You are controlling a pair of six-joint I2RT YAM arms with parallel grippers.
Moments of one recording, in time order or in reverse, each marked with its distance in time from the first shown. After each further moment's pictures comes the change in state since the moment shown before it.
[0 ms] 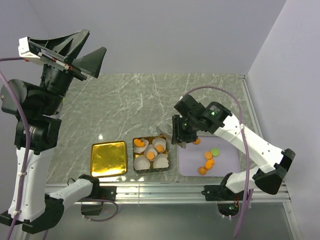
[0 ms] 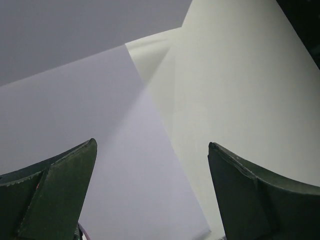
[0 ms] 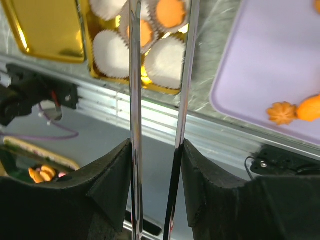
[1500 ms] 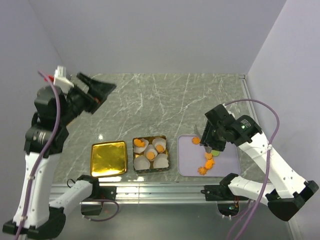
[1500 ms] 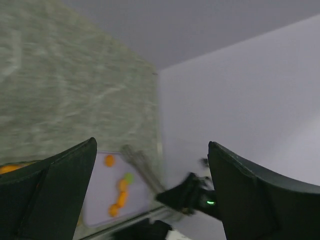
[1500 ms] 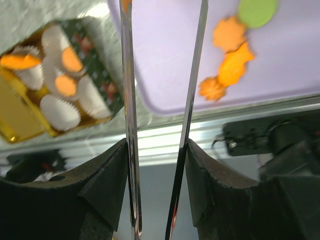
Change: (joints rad) left arm 0.084 -0.064 -0.210 -0.483 0.092 0.526; right arm -0.219 -0.311 -0.253 -0.131 0.197 0.217
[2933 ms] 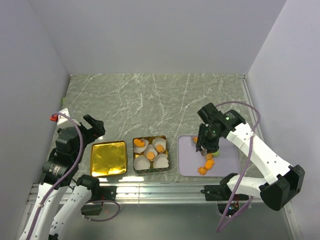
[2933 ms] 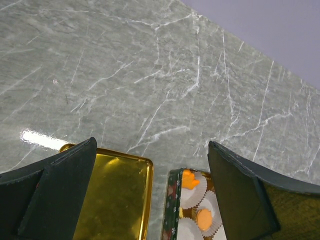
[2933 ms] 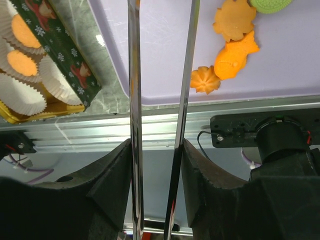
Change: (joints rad) left arm -0.094 -0.492 -0.679 -0.034 -0.649 0.462; right arm -0.092 0.124 -0.088 0.049 -0.163 -0.182
